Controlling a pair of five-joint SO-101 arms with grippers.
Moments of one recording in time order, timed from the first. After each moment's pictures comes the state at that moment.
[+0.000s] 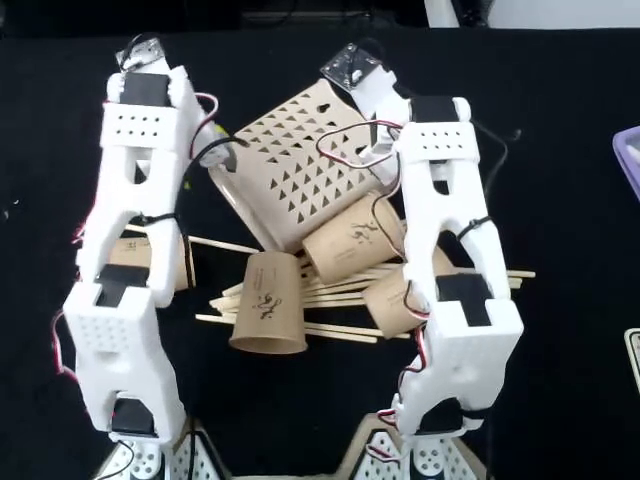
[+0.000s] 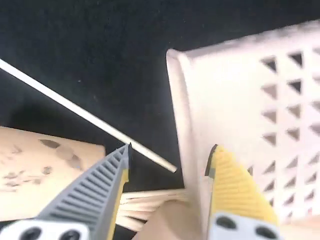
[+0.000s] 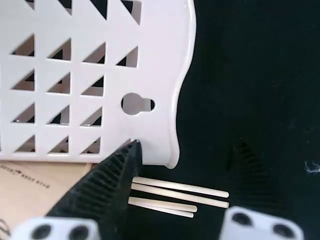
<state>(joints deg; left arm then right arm) -0.4 27.0 -36.8 95.7 30.4 -3.3 21.8 -15.8 71.5 41.3</state>
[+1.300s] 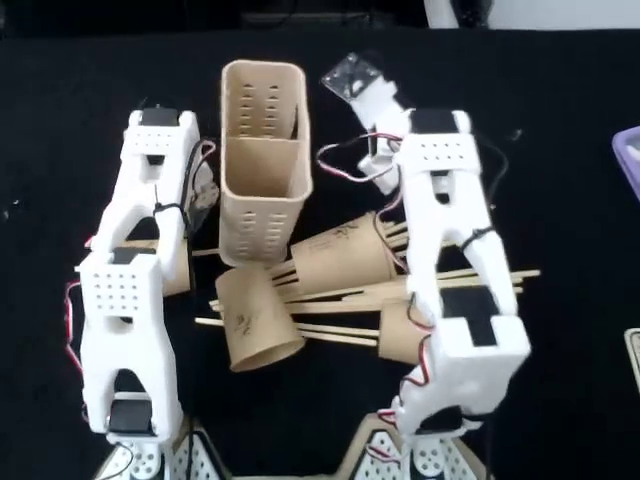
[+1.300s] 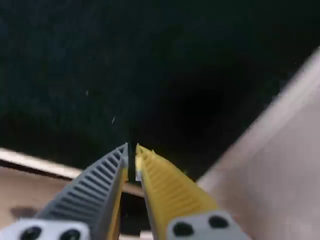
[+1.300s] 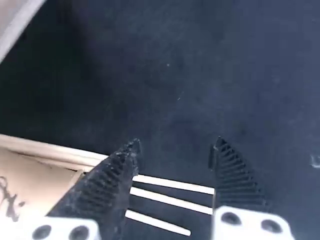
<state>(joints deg) -3.4 43.6 -32.5 90.9 29.1 -3.4 14.4 -6.3 66.7 39.8</state>
